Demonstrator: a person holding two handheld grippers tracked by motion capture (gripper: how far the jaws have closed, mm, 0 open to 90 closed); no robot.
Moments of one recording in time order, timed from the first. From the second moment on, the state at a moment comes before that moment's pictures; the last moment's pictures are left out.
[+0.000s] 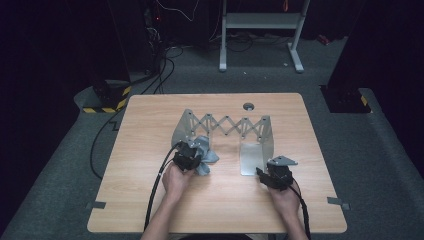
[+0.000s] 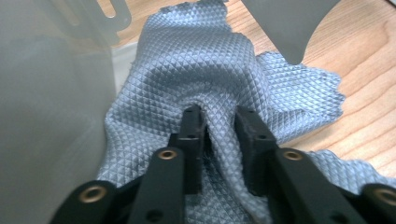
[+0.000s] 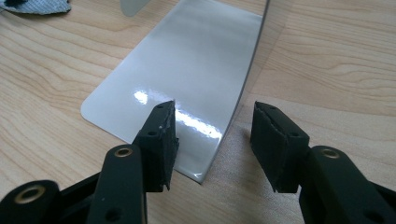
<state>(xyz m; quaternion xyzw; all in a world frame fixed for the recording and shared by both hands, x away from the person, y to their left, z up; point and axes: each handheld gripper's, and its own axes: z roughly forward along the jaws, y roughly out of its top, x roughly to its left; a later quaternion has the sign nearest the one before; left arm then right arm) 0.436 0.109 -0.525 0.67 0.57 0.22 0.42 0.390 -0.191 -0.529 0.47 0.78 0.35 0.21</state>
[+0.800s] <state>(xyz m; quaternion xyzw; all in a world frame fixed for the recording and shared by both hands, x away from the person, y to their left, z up) 0.393 0.133 -0.525 0.67 0.57 0.22 0.43 0.390 -0.191 -0.529 0.47 0.78 0.35 0.21</state>
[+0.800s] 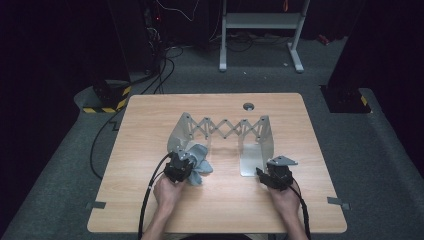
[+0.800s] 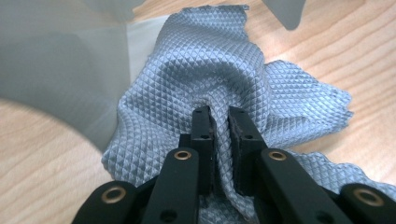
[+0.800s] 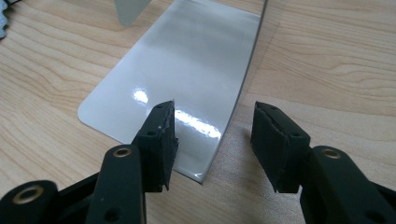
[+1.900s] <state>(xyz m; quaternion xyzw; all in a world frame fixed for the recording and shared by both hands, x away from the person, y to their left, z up) 0.411 0.149 -0.491 0.62 0.58 0.25 0.47 0.390 -0.191 -0.529 0.47 0.78 0.35 0.21</state>
